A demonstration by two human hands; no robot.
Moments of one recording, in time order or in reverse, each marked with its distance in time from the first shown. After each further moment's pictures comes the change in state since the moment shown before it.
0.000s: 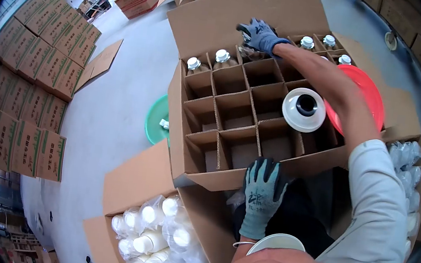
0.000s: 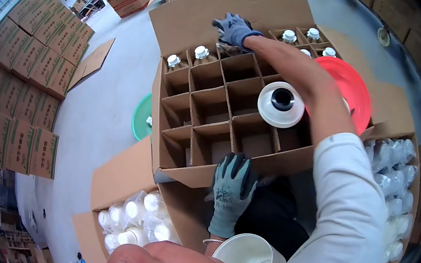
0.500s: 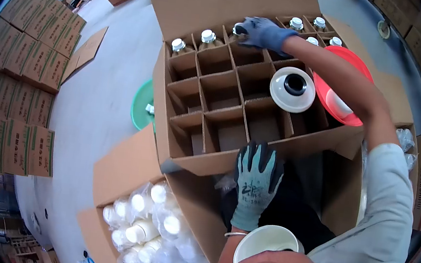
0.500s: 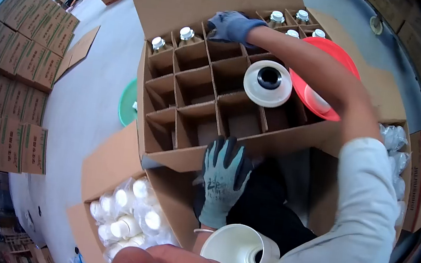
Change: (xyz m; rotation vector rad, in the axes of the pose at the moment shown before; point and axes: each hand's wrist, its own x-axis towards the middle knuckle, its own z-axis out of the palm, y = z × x) left_hand -0.010 0.015 -0.003 0.038 -0.026 0.048; right_hand -0.053 -0.022 -0.050 -0.030 -0.386 -0.108
